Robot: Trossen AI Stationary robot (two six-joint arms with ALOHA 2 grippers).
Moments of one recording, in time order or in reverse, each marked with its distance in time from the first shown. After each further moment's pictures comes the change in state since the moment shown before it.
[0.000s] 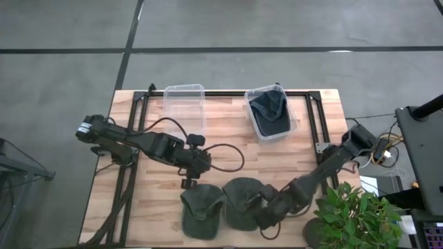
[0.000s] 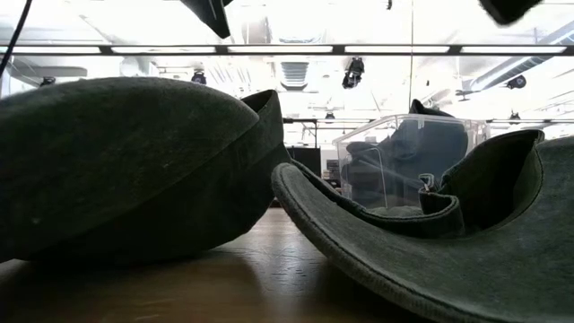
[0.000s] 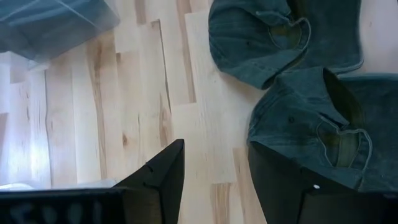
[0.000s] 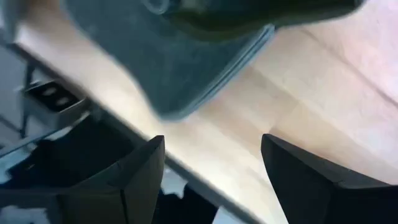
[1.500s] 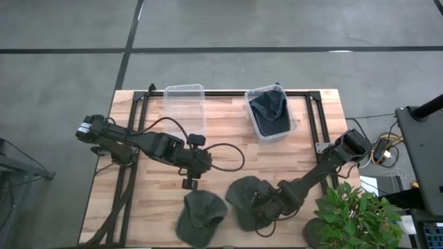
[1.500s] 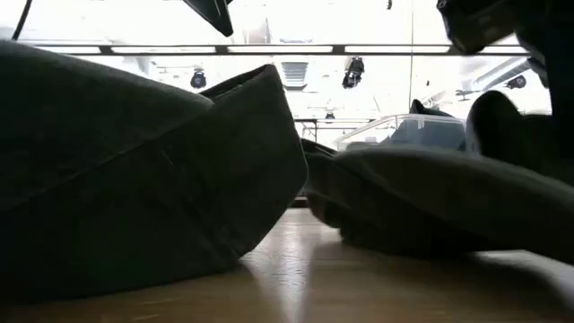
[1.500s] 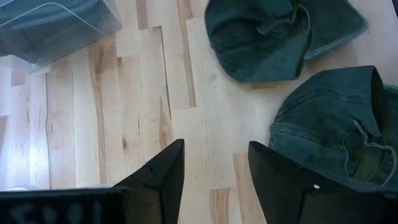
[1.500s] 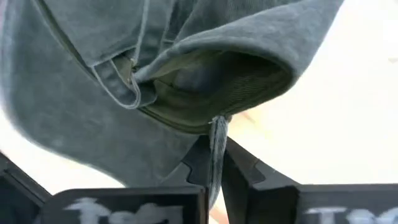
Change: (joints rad) left arm 0.000 0.000 0.000 0.018 -0.001 -0.007; right arm -0.018 0.092 0.014 -0.127 0.187 -0.205
